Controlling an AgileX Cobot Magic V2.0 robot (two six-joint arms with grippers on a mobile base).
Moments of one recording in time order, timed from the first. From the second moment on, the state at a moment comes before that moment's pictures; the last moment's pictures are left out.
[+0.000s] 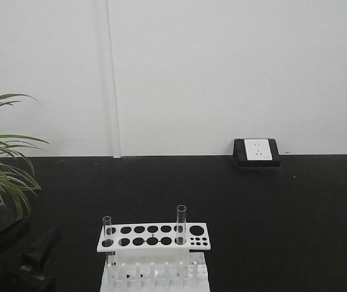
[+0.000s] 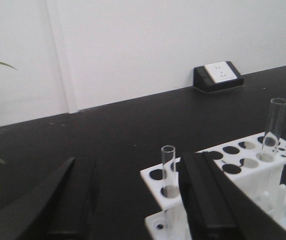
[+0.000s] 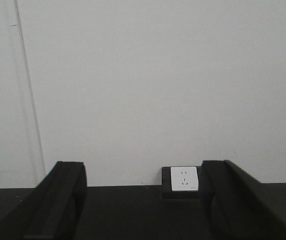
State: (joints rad) left arm -0.21 1.27 -0.43 0.15 -0.69 -0.15; right arm 0.10 0.86 -0.65 0.00 -0.25 0.05
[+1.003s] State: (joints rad) left arm -0.21 1.85 -0.80 0.37 -0.90 -0.28; right arm 0.10 0.86 -0.65 0.00 -0.27 -0.02
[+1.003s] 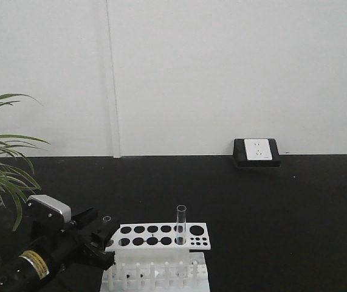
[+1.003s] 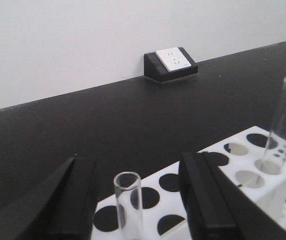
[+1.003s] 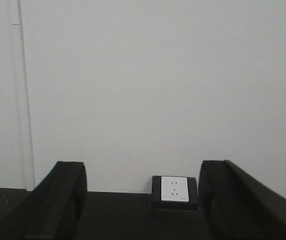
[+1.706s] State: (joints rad) left arm -0.21 1.96 -0.88 0.38 -0.87 -0.29; right arm 0.10 0.86 -0.65 0.00 -0.28 -0.02
